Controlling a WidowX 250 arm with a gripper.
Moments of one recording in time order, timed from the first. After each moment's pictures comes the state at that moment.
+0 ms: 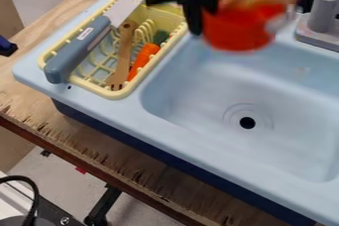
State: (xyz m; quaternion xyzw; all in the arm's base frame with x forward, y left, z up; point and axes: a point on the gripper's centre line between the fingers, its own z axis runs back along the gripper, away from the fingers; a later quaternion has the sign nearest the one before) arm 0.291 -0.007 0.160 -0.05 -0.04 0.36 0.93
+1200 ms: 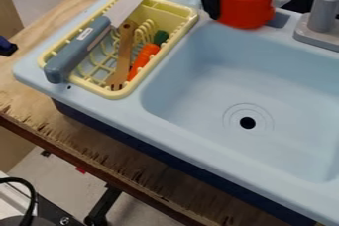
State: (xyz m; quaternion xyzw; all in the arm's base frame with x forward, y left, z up) arm 0.364 -0.004 0.118 -0.03 -0.02 0.44 0.90
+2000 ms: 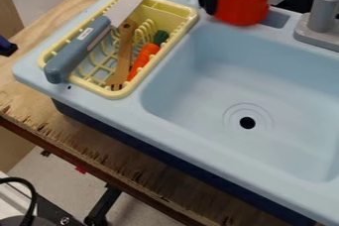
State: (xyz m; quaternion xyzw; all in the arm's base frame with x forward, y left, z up) arm 0.364 0.003 0.121 -0.01 -0.03 0.45 0.89
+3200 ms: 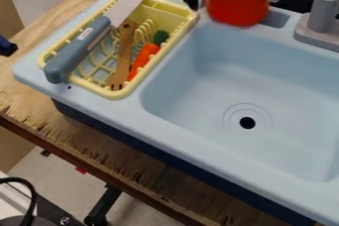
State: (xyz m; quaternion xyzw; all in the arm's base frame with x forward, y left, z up) arm 0.352 0.007 0.150 -0.03 -0.02 0.44 0.90
